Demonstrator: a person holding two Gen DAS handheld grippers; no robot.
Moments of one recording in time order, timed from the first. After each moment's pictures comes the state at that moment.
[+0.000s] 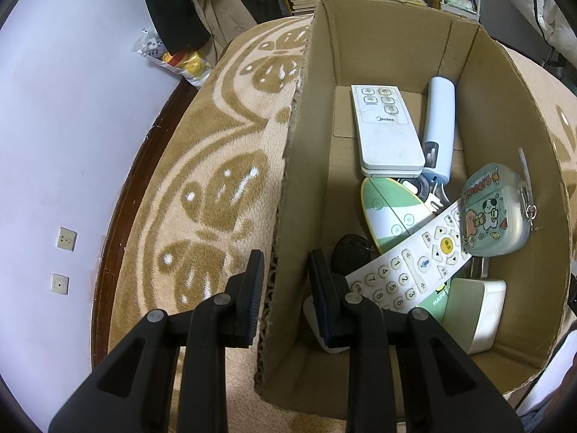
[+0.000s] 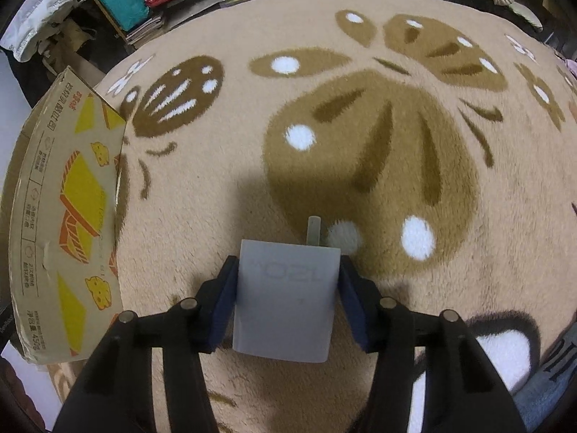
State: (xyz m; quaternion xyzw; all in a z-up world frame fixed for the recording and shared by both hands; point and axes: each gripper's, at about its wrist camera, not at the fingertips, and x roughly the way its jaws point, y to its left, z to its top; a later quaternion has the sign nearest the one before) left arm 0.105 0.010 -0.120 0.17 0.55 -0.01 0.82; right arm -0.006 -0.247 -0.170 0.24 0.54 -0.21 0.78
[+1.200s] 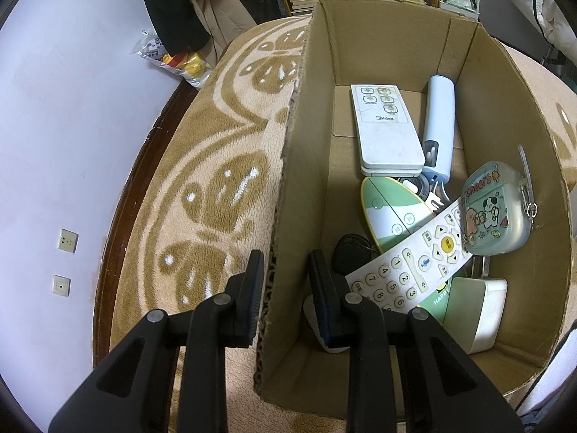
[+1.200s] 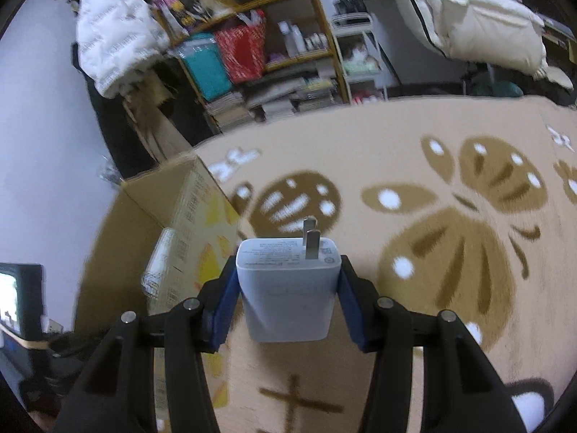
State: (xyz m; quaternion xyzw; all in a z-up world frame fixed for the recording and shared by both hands) left arm 0.104 0.011 -0.119 0.17 0.55 -0.01 0.82; right arm 0.027 -0.206 -0.091 0.21 0.36 -0.13 0.90
